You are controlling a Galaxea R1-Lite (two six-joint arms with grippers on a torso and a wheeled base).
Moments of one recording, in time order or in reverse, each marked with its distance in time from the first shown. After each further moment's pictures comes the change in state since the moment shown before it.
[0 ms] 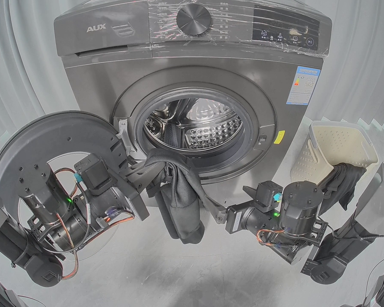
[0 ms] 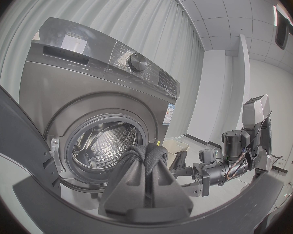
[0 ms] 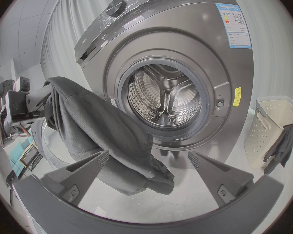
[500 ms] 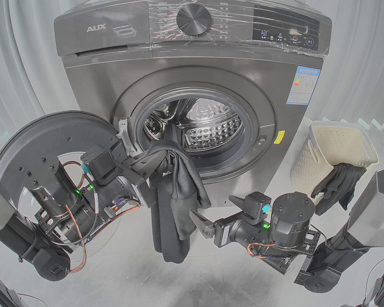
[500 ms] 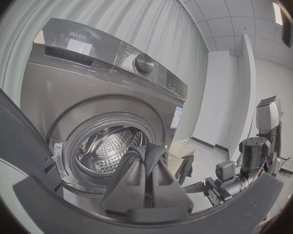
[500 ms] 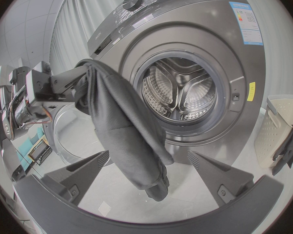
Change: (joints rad) left arm -0.001 0.042 -0.071 0.001 0.061 0.001; right arm 0.065 0.026 0.002 -0.017 0.032 0.000
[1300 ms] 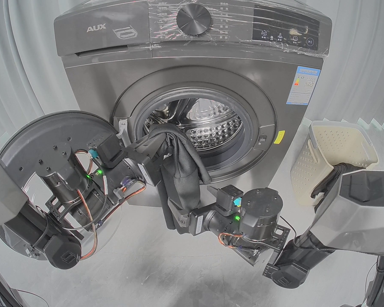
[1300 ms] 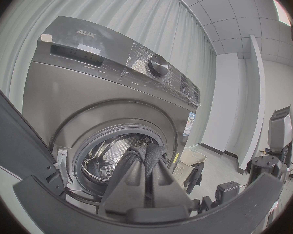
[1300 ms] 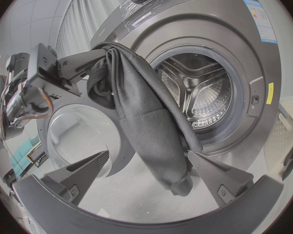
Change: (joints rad) left arm 0.021 0.070 -0.120 0.001 0.072 -0.021; right arm 0.007 0.163 -0.211 -0.037 0.011 -0.033
